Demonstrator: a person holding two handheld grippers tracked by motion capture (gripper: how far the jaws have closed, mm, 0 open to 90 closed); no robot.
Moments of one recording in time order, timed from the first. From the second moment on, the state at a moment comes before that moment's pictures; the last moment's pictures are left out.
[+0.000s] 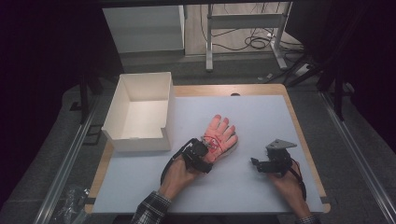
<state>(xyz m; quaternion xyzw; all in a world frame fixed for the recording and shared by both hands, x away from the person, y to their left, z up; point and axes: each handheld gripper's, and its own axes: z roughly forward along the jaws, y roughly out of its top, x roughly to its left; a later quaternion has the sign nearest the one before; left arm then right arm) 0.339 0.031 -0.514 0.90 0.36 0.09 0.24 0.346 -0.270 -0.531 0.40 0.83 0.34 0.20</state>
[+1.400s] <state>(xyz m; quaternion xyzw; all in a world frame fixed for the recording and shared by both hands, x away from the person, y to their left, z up) 0.394 0.040 -0.418 0.87 0.38 0.11 0.28 0.346 -0.270 -0.531 0.40 0.83 0.34 0.20</state>
